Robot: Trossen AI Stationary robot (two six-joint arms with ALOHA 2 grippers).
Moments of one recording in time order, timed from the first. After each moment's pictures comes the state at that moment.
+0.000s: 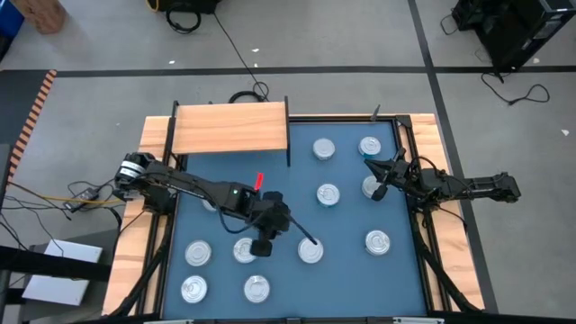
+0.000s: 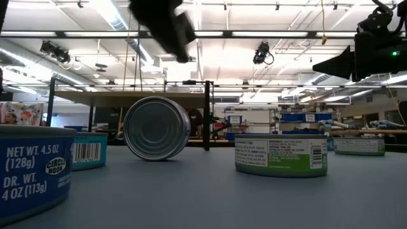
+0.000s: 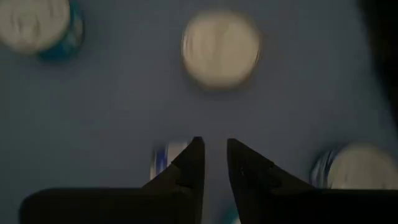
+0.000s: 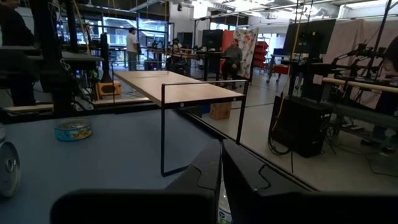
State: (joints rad) left arm -0.25 1.72 1.40 -0.74 0.01 -0.07; right arm 0.04 0.06 0.01 0.09 0.61 -0.07
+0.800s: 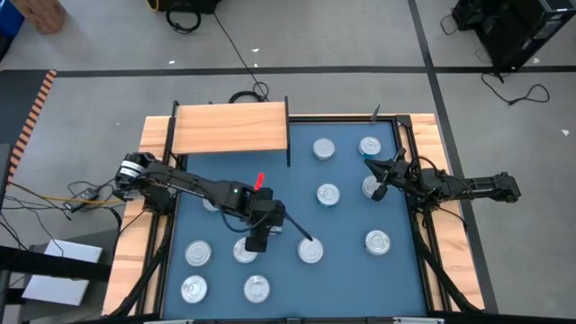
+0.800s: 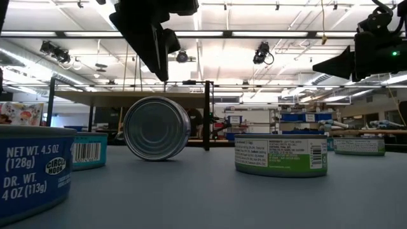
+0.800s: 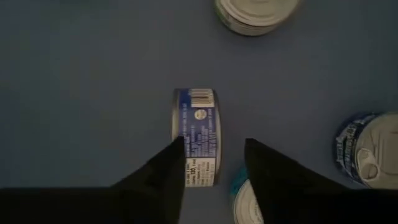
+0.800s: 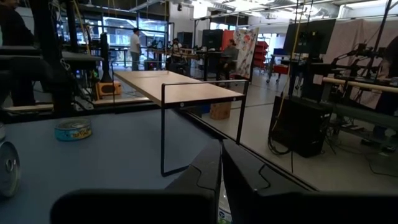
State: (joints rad) left arm -0.24 1.72 1.40 -0.88 -0.05 -0.16; right arm 0.04 0.06 0.01 0.09 0.61 -0.07
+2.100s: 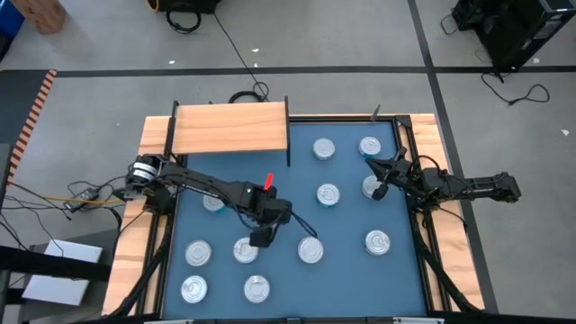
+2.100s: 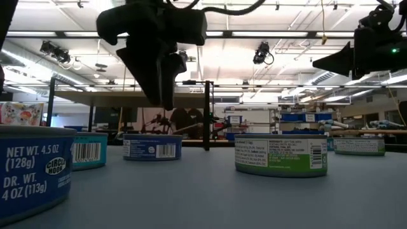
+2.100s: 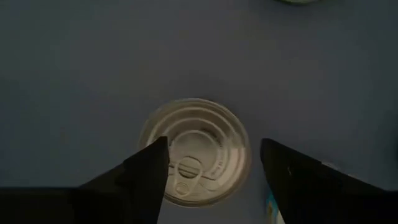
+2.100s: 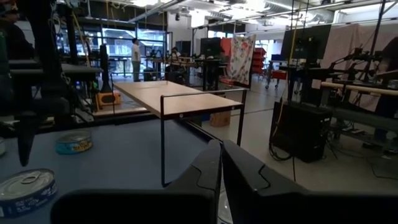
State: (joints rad) left arm -0.20 1.82 1.40 -0.88 -0.04 -0.06; right arm 0.04 0.06 0.01 0.14 0.61 -0.07
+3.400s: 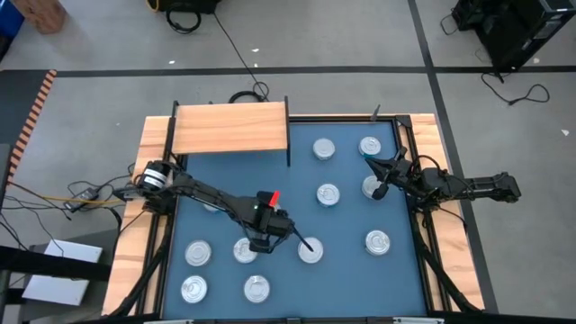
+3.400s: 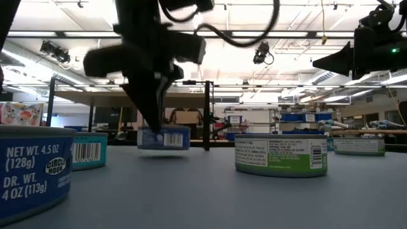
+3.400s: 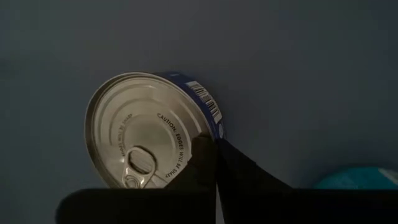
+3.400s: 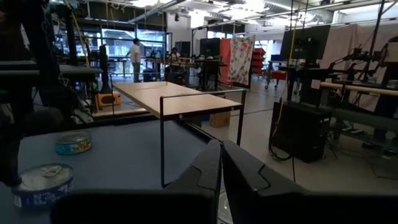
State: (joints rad) left arm -0.27 1.91 1.40 -0.91 -0.25 -0.12; right arm 0.04 0.06 0.01 0.14 0.61 -0.07
